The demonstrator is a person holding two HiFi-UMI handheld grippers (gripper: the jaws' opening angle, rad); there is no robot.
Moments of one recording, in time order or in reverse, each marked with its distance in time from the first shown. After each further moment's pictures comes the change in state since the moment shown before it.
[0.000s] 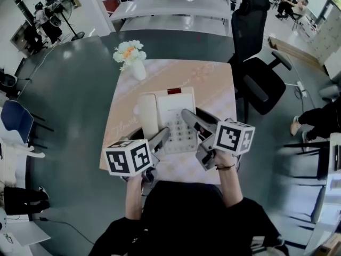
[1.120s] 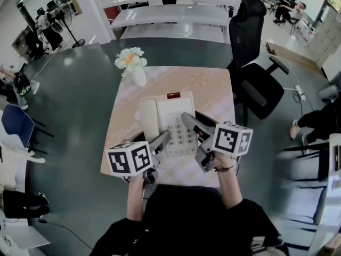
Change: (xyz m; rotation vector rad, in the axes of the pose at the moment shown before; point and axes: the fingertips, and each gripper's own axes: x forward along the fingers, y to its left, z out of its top) left arm 0.001 -0.002 0.000 -0.012 -0.019 -0.034; right arm -0.006 -0.003 0.000 -0.008 -0.010 -0.062
